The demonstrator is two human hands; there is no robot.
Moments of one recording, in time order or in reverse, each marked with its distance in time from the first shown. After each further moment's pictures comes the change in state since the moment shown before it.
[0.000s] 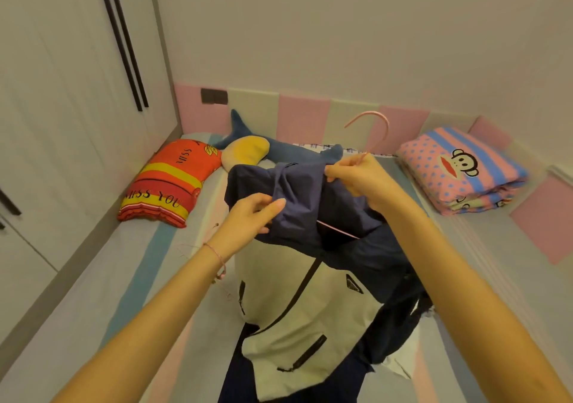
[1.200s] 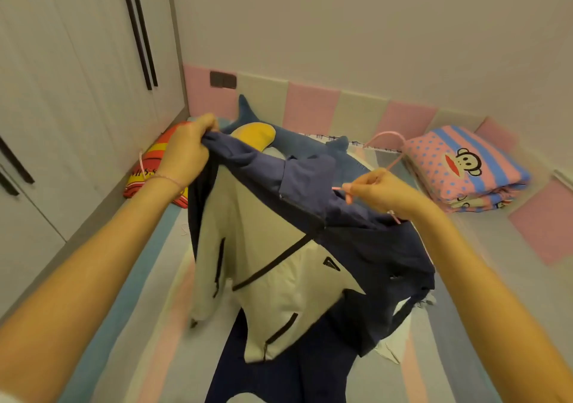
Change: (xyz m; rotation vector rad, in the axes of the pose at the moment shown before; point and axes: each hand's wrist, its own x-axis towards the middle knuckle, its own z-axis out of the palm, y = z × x) left_hand 0.016 0.004 -0.111 0.504 0.443 0.376; right_hand -0.024 0.036 -0.017 -0.262 -0.221 0.026
